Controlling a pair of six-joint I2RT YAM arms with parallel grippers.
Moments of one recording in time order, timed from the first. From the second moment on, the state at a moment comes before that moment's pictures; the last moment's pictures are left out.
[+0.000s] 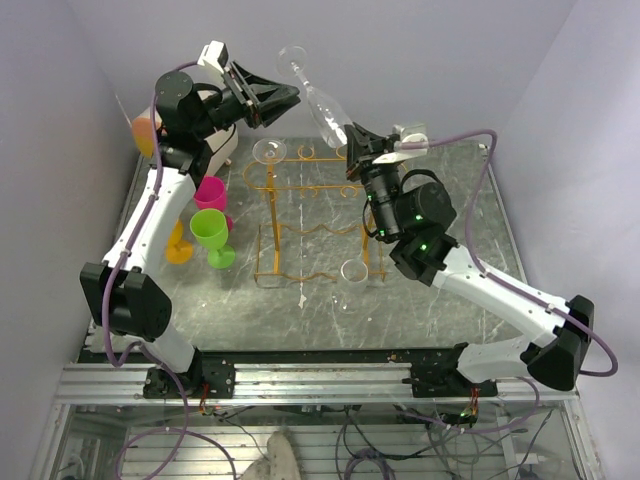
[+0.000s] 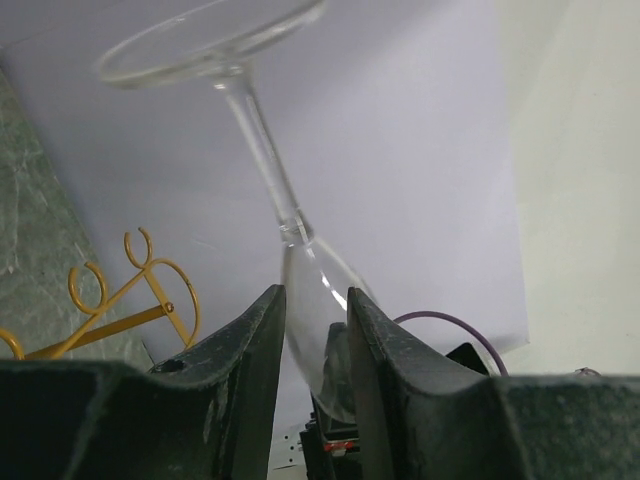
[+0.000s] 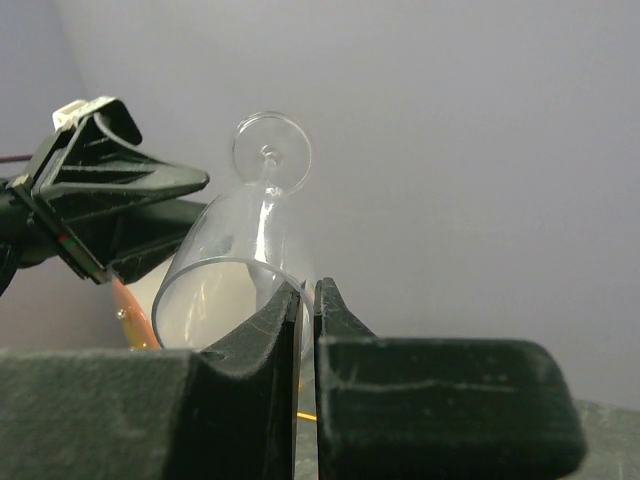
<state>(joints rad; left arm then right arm) -0.23 1.61 1.66 0.21 0.79 -1.46 0.92 1.29 1.22 0.60 0.53 -0.18</state>
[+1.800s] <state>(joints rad) -0.18 1.66 1.75 0.17 0.77 -1.42 1.12 1.46 1.23 0.83 0.71 -0.35</state>
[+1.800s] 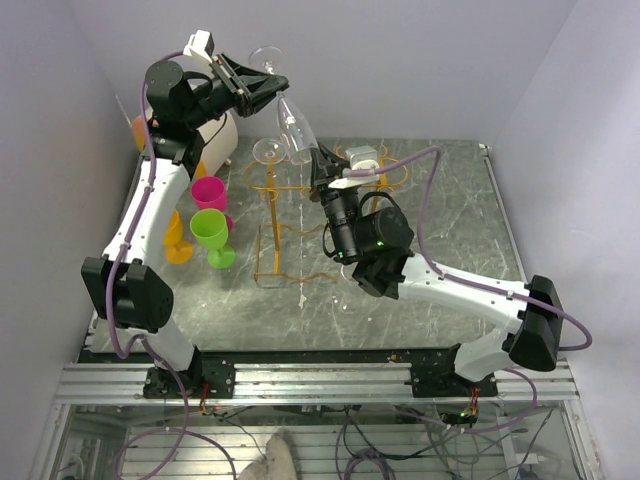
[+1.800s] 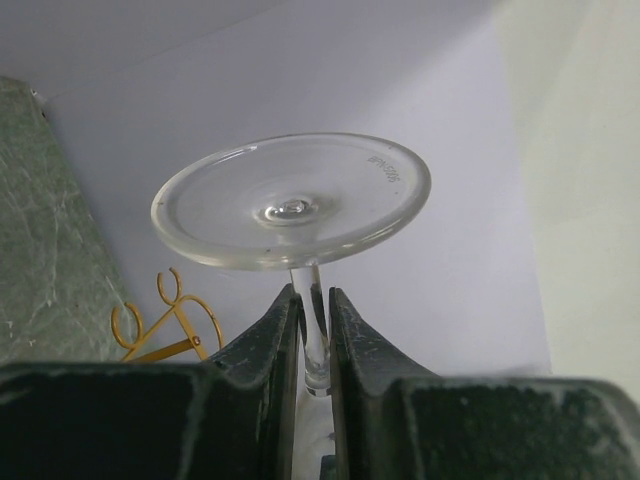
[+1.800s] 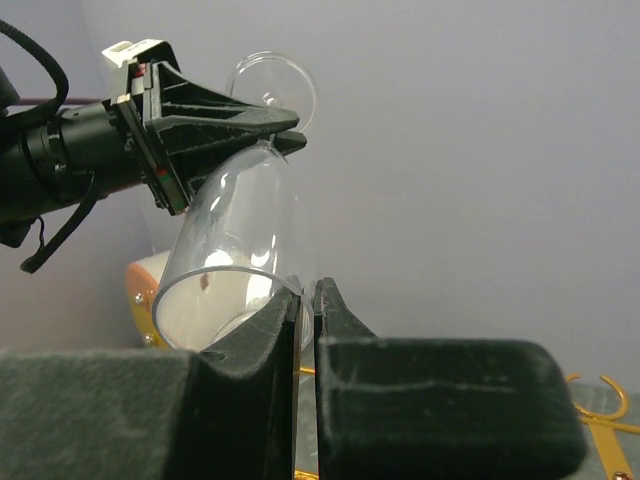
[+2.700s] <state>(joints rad) -0.17 1.37 1.89 -0.30 0.83 -0.57 1.13 1.10 1.20 0.60 0.69 -0.31</state>
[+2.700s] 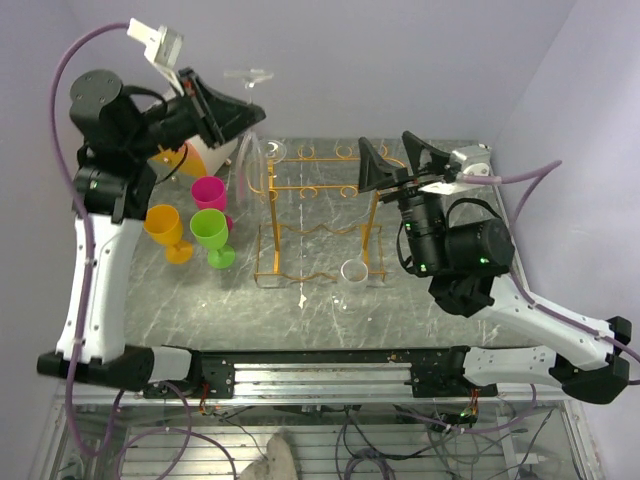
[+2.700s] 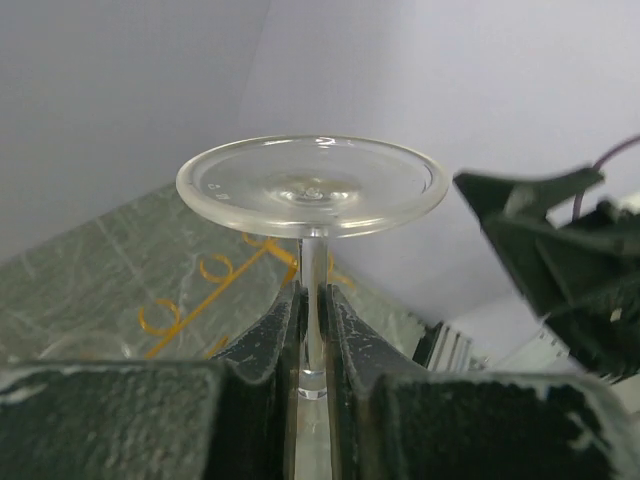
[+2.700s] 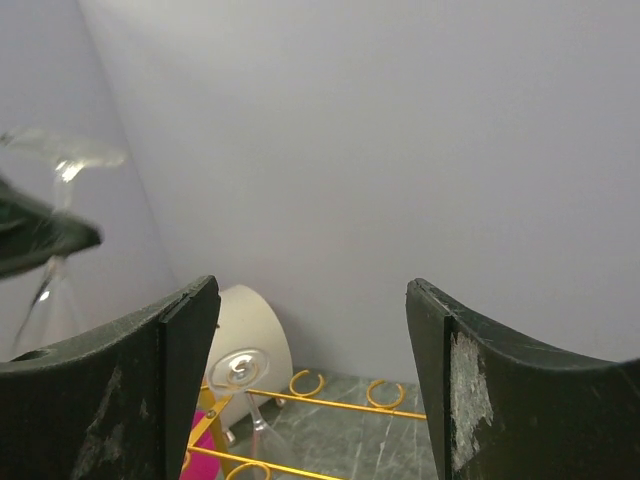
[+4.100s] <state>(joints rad) -0.30 0.86 0.85 0.04 0.61 -0.29 1.13 0.97 1.10 0.49 0.72 -0.22</state>
